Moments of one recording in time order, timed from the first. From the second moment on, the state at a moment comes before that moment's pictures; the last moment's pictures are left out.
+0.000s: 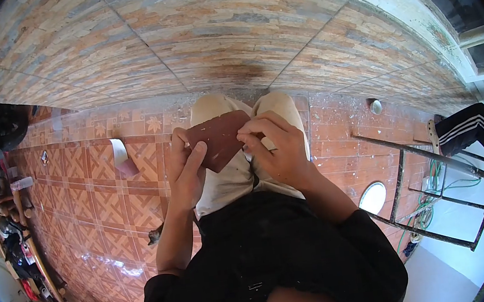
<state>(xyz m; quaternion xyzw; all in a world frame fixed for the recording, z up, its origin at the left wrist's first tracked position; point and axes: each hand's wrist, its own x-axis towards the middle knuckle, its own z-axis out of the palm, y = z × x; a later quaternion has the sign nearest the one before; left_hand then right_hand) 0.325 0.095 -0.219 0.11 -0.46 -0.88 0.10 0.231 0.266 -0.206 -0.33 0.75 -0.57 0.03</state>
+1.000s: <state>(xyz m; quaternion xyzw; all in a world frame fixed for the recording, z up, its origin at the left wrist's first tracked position) 0.338 0.085 -0.197 -0.02 -0.67 -0.72 0.16 0.239 0.279 -0.190 -0.14 0.43 -0.75 0.47</state>
